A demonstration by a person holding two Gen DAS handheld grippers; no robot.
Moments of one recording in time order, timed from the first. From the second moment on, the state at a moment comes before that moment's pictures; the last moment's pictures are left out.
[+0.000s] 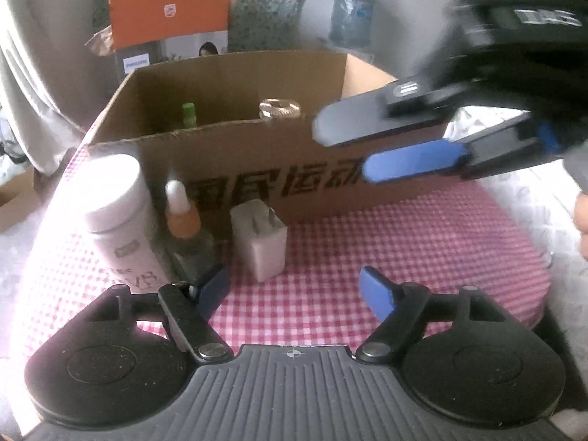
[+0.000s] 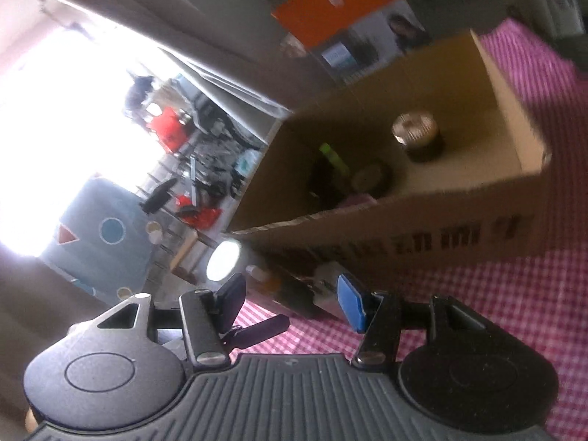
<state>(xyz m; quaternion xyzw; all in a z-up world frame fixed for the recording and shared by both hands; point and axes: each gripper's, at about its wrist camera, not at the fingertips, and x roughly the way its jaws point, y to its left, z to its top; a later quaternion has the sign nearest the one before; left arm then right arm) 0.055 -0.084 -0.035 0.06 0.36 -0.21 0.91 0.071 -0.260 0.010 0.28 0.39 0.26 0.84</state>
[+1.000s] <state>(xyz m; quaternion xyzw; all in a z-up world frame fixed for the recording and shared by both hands) 0.065 -0.102 -0.065 0.05 0.37 -0.24 0.90 0.106 -0.256 -0.063 0.35 0.48 0.19 0.78</state>
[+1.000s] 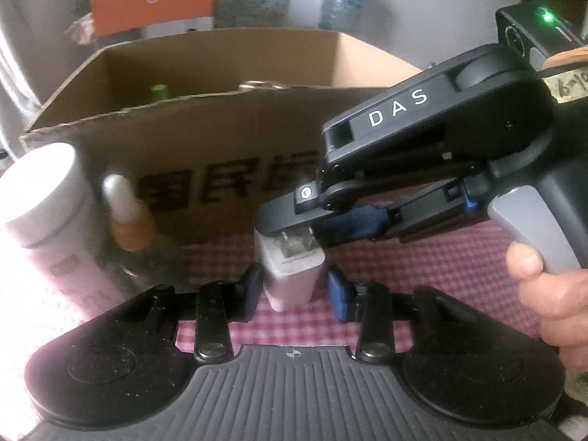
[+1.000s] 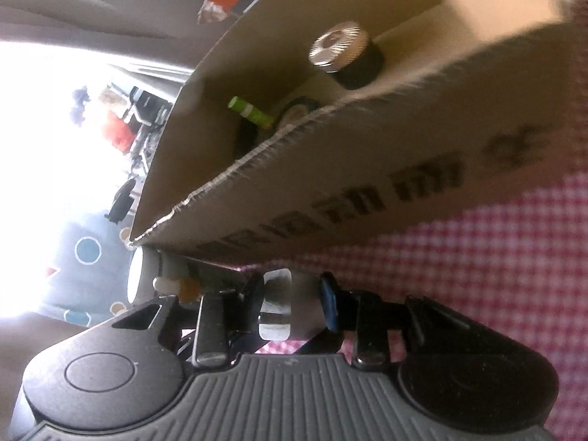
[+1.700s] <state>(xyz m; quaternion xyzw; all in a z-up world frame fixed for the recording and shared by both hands) 0.066 -0.124 -0.075 0.08 0.38 -0.24 0.89 0.086 -0.273 -0.071 0.37 0.47 0.17 0.78</state>
